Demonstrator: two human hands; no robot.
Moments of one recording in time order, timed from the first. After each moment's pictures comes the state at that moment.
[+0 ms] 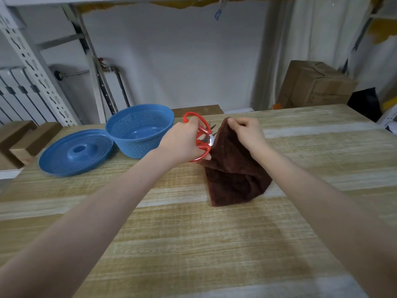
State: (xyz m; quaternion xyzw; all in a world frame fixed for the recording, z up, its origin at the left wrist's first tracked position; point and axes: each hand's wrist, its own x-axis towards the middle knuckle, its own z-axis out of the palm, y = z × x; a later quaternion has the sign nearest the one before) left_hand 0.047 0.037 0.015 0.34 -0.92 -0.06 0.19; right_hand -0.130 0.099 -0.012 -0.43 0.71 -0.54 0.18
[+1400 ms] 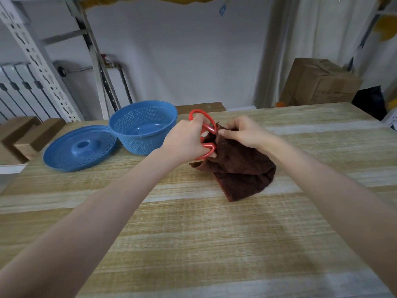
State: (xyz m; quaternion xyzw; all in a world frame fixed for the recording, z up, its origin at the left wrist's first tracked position) left_hand 0.049 0.044 0.013 0.34 -0.91 -0.10 0.20; right_hand -0.120 0.116 0.017 -0.58 0.68 -0.35 0.27
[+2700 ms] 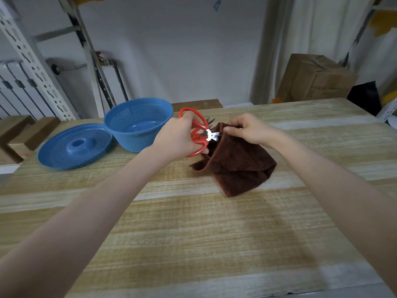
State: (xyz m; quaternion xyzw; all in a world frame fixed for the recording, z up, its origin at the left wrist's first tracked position) left_hand 0.059 0.043 0.012 0.33 -0.91 -0.11 0.21; right_hand -0.142 0.124 0.015 -0.62 0.67 -0.31 0.26
